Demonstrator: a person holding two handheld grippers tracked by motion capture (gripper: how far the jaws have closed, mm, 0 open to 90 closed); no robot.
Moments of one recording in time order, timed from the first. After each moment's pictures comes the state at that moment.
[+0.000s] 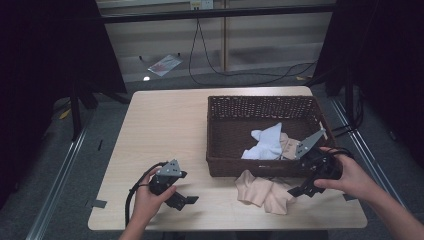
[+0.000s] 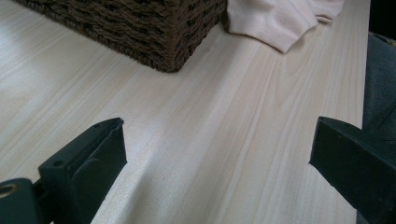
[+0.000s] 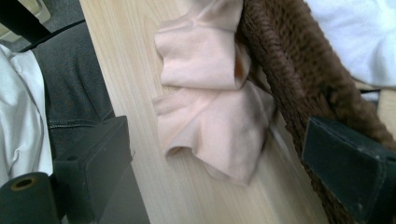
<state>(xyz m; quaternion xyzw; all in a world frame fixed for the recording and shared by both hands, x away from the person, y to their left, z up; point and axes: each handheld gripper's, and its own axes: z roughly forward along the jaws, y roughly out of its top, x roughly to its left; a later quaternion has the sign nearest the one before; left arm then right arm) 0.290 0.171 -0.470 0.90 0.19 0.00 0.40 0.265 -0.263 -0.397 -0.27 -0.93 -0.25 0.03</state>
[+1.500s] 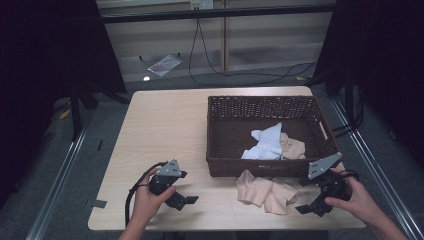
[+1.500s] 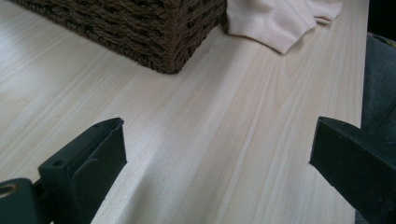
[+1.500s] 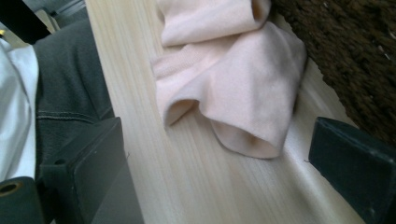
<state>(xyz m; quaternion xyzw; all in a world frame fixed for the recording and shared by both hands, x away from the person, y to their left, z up) 0.290 0.171 -0.469 0.89 0.19 0.00 0.41 0.233 -0.297 -0.456 -0.27 -0.91 -0.33 0.03</state>
